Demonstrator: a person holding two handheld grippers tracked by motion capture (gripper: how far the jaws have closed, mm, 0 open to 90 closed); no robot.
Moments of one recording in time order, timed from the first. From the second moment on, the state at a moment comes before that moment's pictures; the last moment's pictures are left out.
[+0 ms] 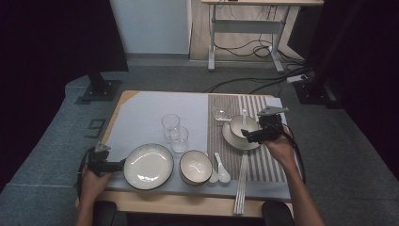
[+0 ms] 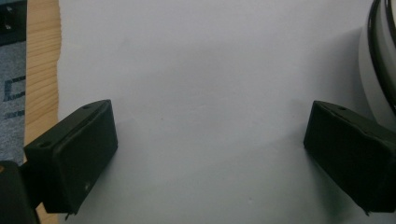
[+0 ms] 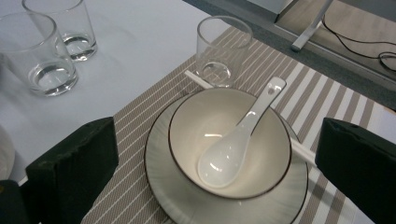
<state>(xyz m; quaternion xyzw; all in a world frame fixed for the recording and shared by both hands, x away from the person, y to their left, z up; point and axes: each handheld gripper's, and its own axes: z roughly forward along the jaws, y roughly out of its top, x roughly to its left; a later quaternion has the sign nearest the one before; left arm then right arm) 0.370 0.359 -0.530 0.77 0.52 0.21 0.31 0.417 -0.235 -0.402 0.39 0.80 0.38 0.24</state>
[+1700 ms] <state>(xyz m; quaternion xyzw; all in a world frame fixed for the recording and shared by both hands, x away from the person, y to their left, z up) 0.370 0.358 -0.530 0.77 0.52 0.21 0.31 0.361 -0.274 -0.535 0.49 0.78 0.33 0.20</state>
